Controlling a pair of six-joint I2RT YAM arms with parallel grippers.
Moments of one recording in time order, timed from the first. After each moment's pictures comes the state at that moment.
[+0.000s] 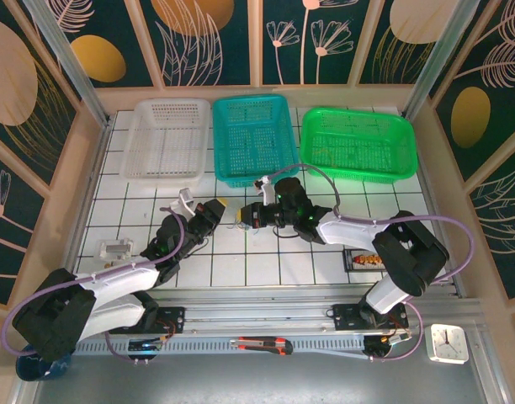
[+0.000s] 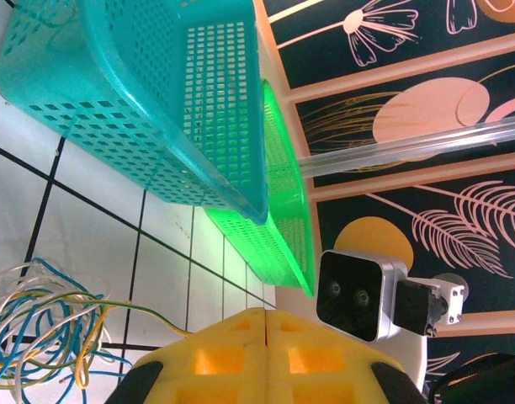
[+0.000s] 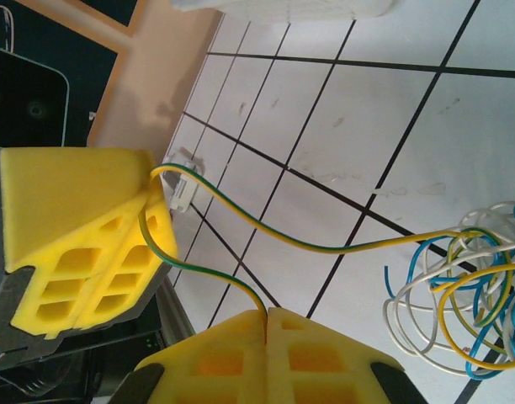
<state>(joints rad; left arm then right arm) -0.67 1.13 0.25 0.74 -0.02 -1.34 0.80 1.57 0.77 0.34 -0.50 0.73</state>
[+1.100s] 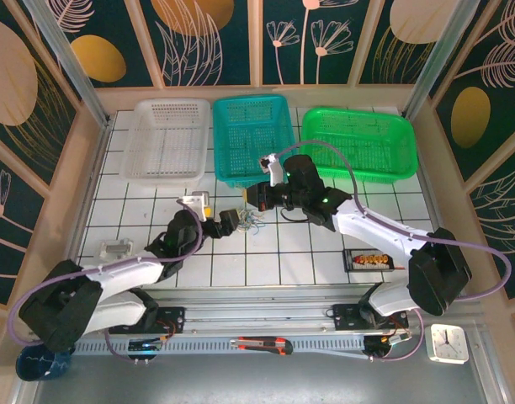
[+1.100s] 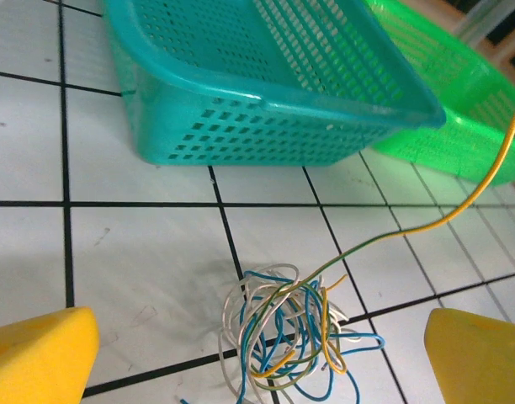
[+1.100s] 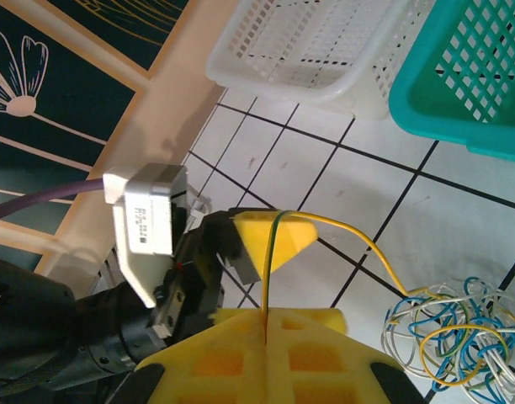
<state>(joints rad) -0.67 1.22 0.32 0.51 -0.07 -0.59 0.75 1.40 0.98 -0.04 -0.44 0.57</state>
